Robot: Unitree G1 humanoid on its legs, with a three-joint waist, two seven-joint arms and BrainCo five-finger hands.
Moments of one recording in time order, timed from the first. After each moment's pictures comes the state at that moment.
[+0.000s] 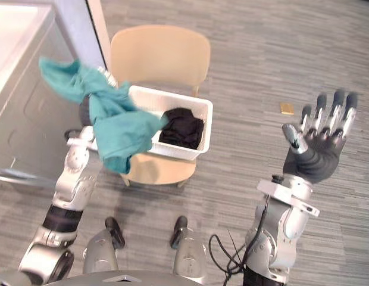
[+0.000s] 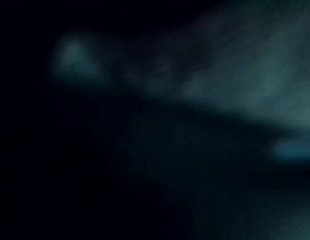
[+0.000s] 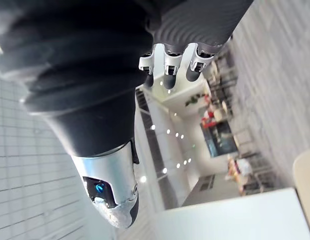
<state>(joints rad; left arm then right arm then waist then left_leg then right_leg) -0.28 0.12 -0.09 -0.16 -0.46 -0.08 0.09 0.14 -0.08 -0.40 -0.57 0.58 -0.19 -0.08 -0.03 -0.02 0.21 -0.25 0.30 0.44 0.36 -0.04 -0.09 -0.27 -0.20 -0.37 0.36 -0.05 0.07</state>
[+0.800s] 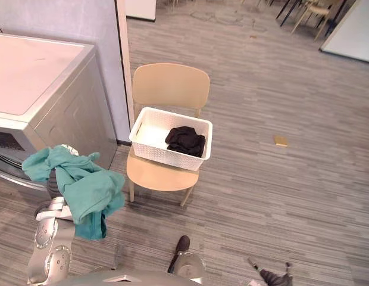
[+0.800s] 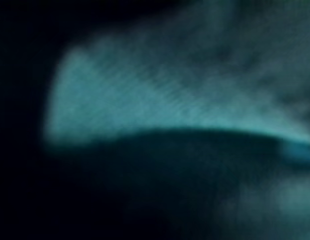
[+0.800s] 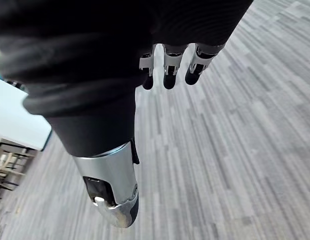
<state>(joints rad) 0.29 0.00 0.03 -0.34 -0.45 -0.06 -0.01 0.45 0.10 -0.62 0.23 -0.09 0.12 -0.17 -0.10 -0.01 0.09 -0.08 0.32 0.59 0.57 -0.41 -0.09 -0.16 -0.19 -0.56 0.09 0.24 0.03</state>
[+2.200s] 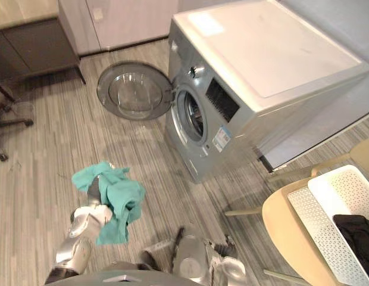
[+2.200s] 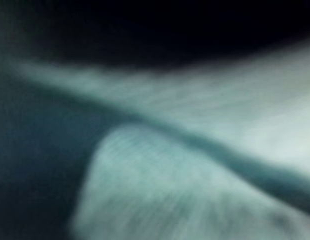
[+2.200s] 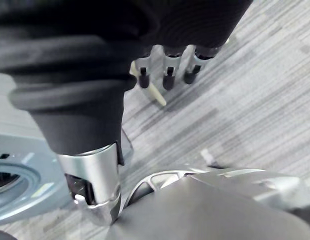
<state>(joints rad) 0.09 0.00 -0.13 0.15 -0.51 -0.01 0.02 0.18 0.00 -0.31 0.65 -0.05 0.05 -0.07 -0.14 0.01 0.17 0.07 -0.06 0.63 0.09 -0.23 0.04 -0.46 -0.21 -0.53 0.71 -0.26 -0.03</state>
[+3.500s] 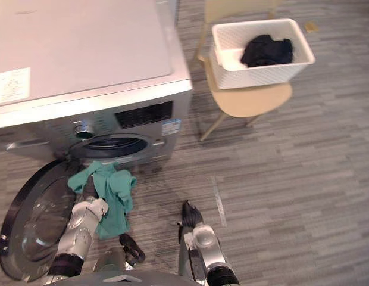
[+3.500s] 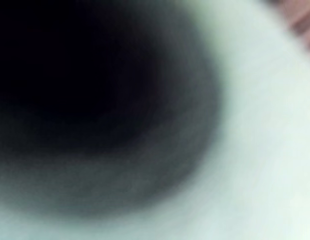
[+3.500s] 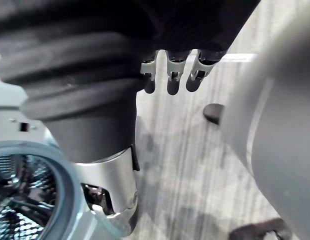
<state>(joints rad) -0.07 0.00 0.04 0.40 -0.53 -0.03 0.03 0.06 -0.06 0.15 0.51 -0.24 0.04 -0.02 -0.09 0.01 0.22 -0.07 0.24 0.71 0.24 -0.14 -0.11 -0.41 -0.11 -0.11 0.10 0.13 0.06</state>
